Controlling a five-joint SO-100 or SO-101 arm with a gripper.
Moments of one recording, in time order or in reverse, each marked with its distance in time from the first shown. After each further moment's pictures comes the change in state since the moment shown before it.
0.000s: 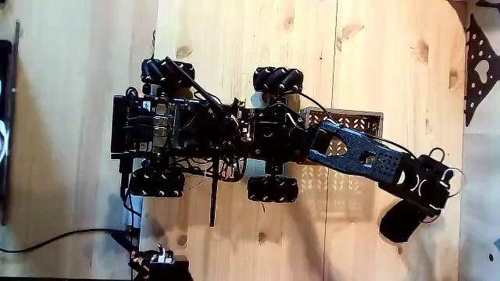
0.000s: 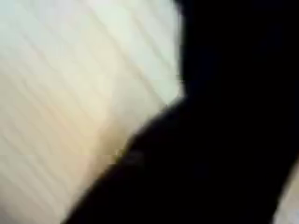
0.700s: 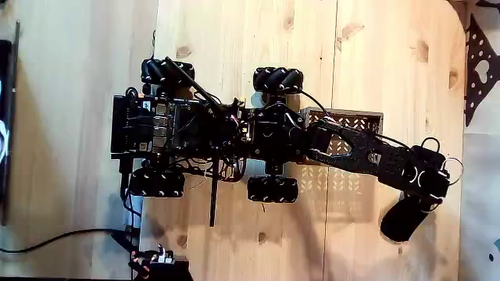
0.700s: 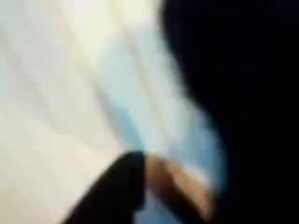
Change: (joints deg) arm -4.8 -18.4 -21.9 8.7 -5.0
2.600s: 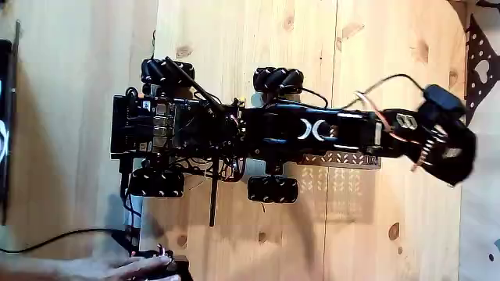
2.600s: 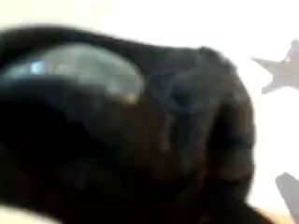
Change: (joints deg) arm -14.0 135.5 79.6 -5.2 27.9
